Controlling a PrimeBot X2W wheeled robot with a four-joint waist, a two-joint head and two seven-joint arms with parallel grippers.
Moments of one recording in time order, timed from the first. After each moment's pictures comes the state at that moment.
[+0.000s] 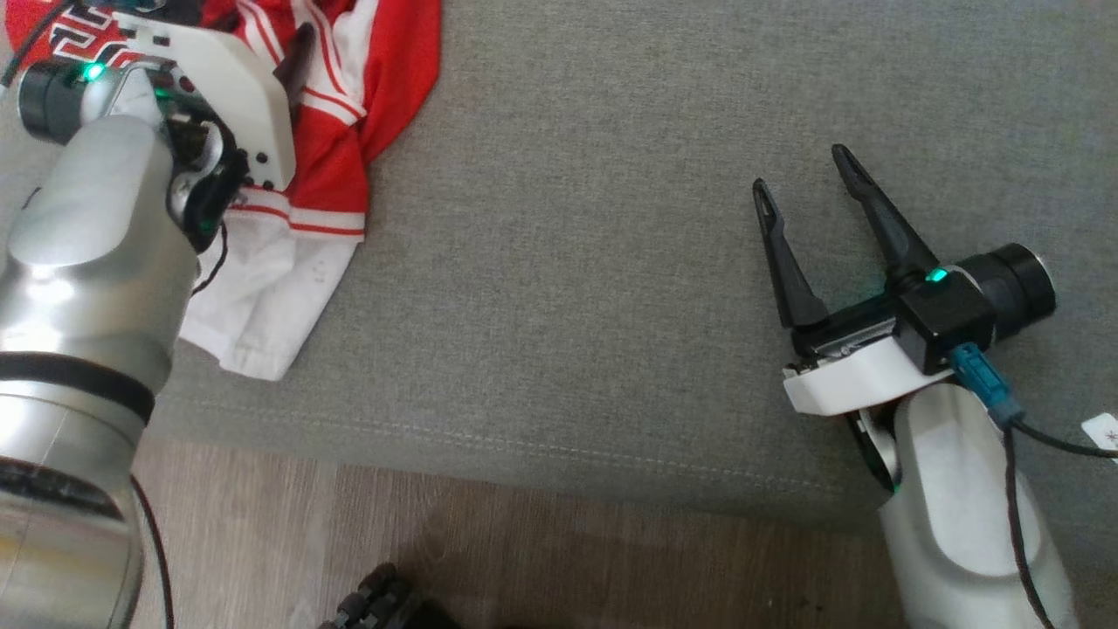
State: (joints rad) left arm -1.10 0.26 -0.65 1.03 -0.54 -0.13 0.08; right arm -0.36 -0.09 0.23 0.28 -0.20 0.12 -0.26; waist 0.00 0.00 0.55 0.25
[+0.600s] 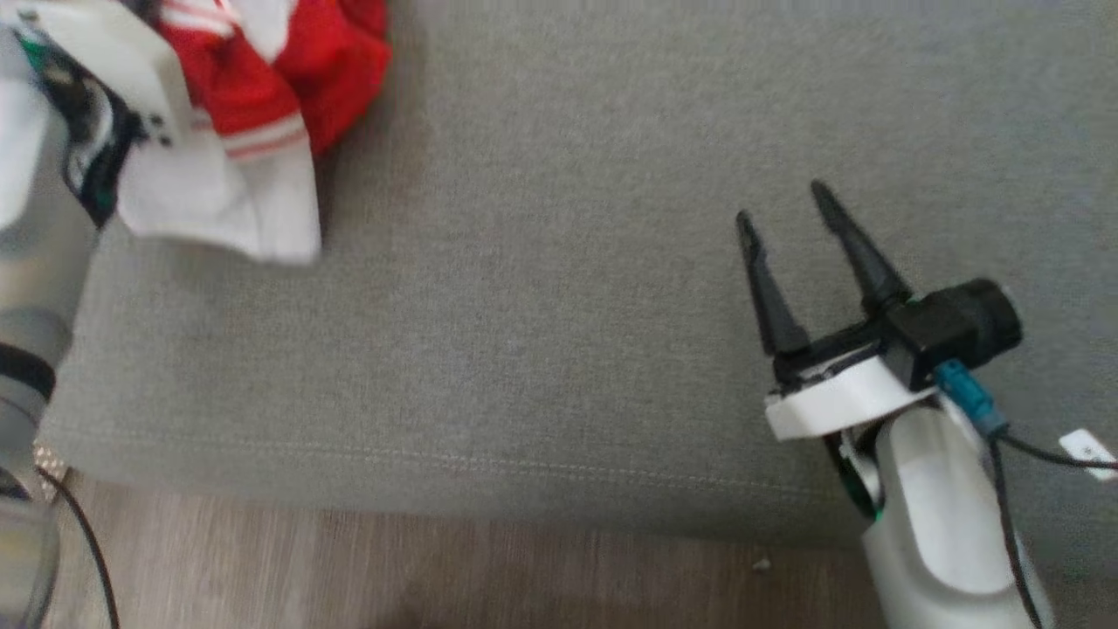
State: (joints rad) left arm -1.16 0.37 -0.74 1.07 -0.54 -0.13 -0.21; right arm -0.35 -0.07 0.25 0.33 -0.13 0.12 -0.26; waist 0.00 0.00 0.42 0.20
